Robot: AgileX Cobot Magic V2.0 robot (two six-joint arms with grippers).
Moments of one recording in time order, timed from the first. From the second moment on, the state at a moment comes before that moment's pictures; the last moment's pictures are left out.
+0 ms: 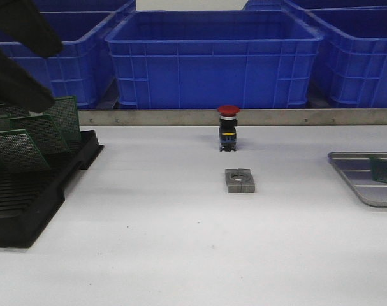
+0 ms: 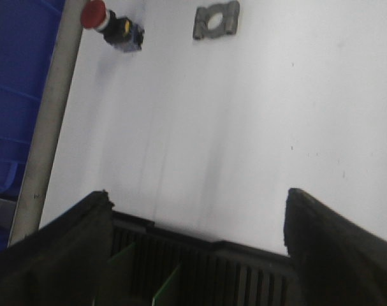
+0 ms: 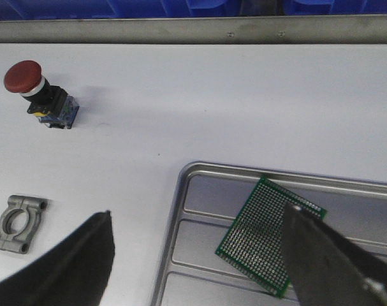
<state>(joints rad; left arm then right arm) -0.29 1.26 -0.89 -0.59 0.63 1.65 -0.28 1.44 -0.84 1.20 0.46 -1.29</state>
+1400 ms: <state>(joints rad) -0.12 1.63 -0.99 -0.42 0.48 1.64 -0.28 1.41 -0.84 1.20 0.52 -1.29</state>
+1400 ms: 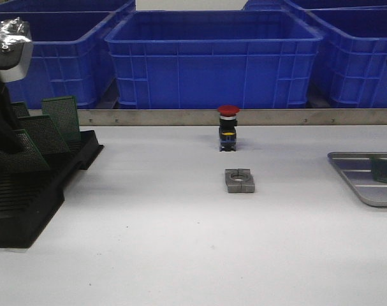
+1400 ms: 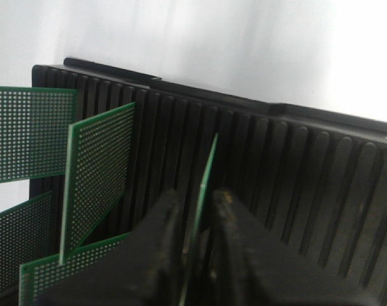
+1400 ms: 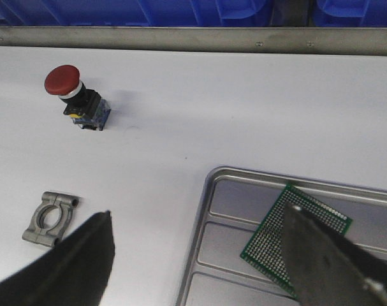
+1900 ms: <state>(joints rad) -0.12 1.54 -1.00 -0.42 0.65 1.68 -0.27 1.40 -0.84 1.20 0.53 -1.31</state>
